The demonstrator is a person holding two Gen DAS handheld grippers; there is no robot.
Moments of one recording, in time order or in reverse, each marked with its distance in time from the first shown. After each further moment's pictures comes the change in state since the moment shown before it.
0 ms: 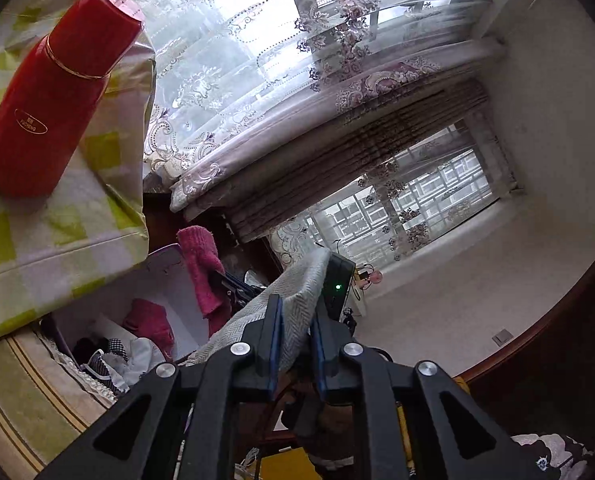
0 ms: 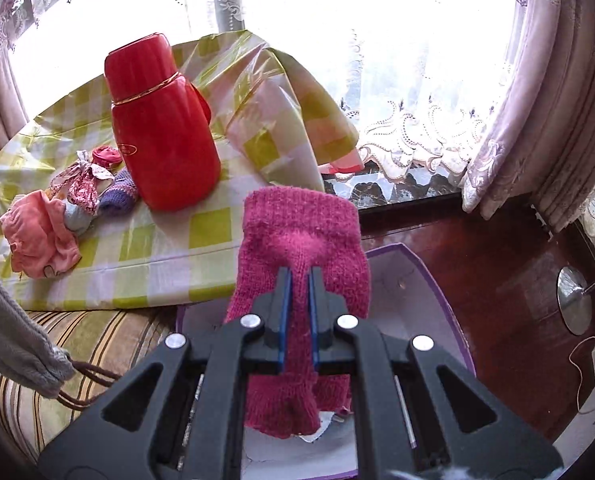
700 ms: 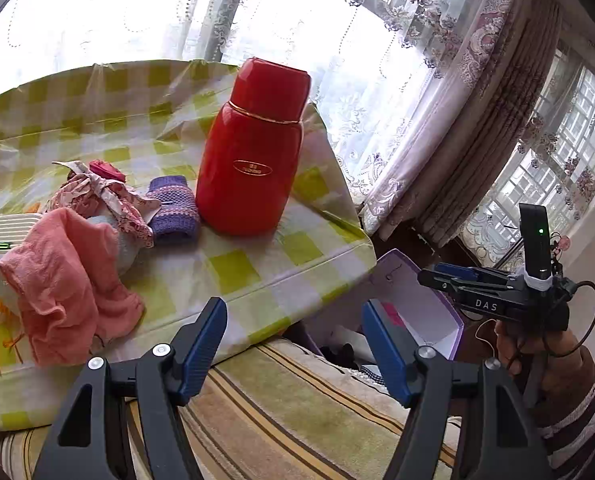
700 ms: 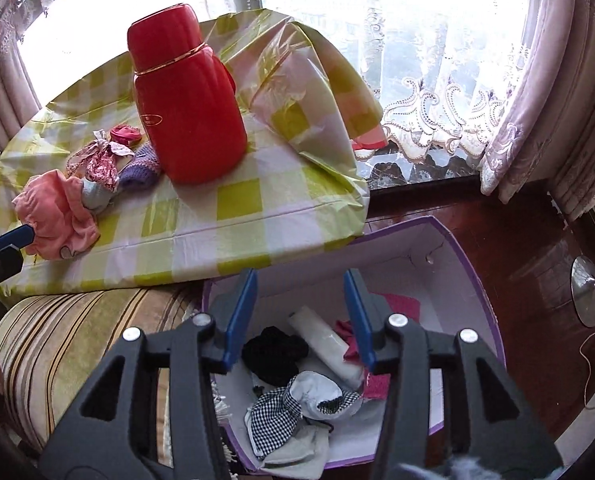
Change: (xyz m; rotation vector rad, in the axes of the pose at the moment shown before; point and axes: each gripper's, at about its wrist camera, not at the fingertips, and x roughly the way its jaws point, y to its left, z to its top) left arm -0.088 0.037 -0.040 0.243 -0.145 0.743; right arm 0.006 0.050 -0.014 -0.067 0.060 0.107
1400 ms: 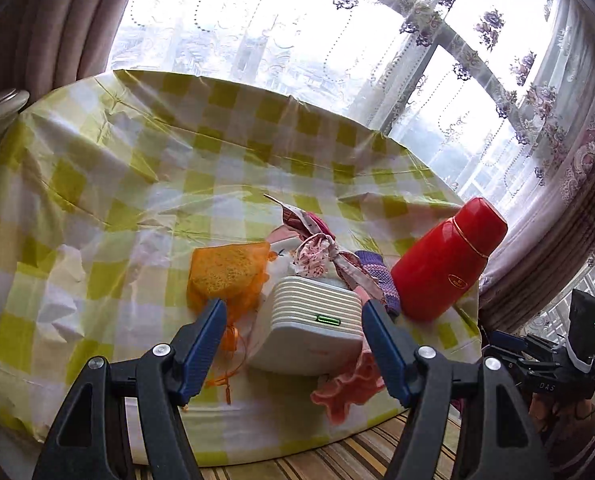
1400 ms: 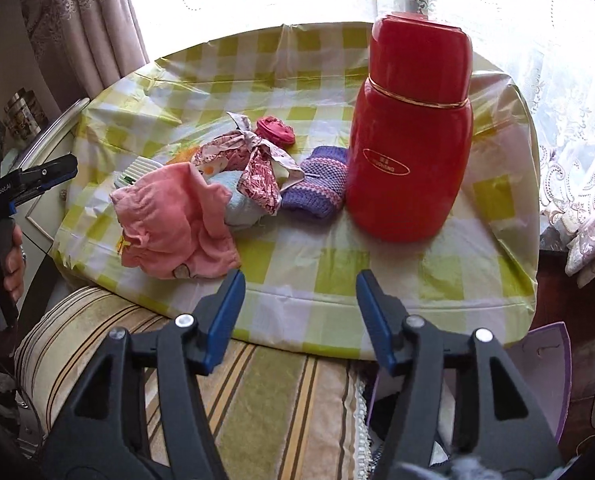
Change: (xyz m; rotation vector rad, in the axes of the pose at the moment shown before) left arm -0.090 0.224 0.033 -0.326 -0.157 0.238; right arm 0.028 0.172 0.063 -0.262 -0.008 0.278
